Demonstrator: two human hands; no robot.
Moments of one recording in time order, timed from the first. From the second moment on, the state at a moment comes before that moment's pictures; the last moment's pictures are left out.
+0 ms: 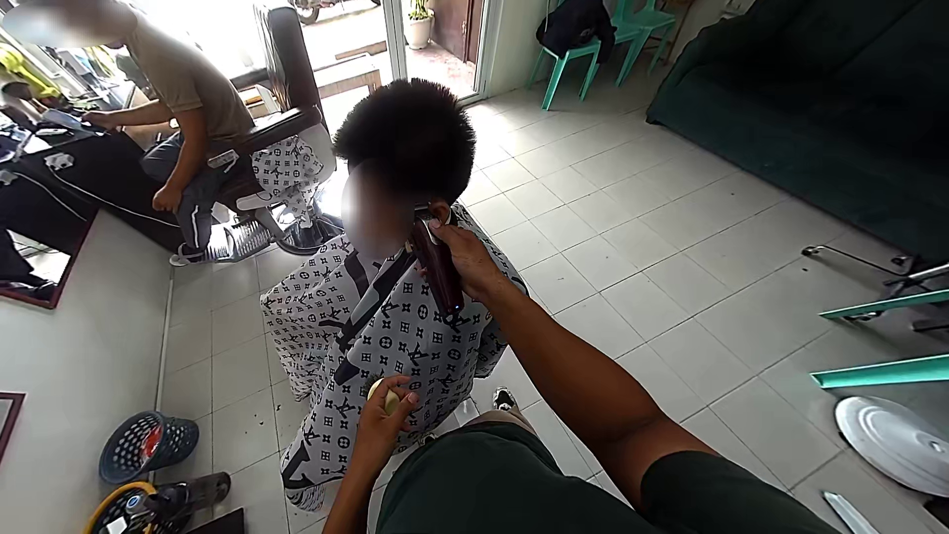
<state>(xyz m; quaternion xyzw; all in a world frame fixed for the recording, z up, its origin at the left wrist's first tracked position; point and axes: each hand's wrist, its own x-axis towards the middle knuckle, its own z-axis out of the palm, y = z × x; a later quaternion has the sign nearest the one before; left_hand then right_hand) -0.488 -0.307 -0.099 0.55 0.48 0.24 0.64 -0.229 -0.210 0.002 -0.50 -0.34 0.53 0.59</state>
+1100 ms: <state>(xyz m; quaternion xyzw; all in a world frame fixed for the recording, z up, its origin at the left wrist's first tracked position) -0.344 -0.129 0.070 0.71 0.22 0.21 0.64 -0.149 -0.319 -0.059 -0.53 -0.27 0.56 0.58</state>
